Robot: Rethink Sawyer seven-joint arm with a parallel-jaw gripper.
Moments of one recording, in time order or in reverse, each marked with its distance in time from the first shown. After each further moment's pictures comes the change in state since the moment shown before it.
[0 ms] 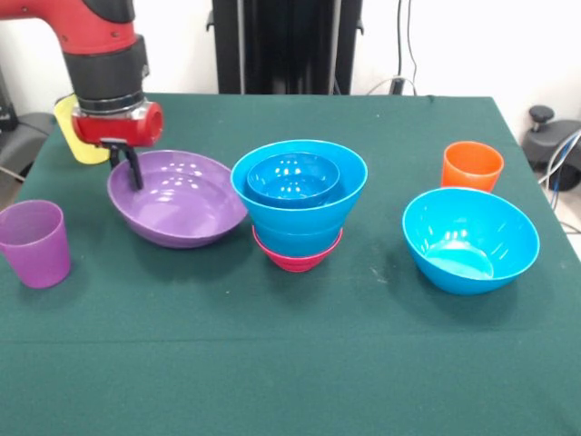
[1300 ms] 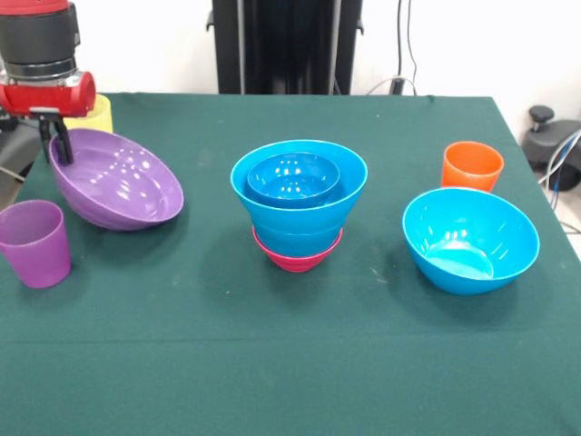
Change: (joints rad) arm -0.094 -0.079 0.036 -0.004 0.029 0.046 -0.258
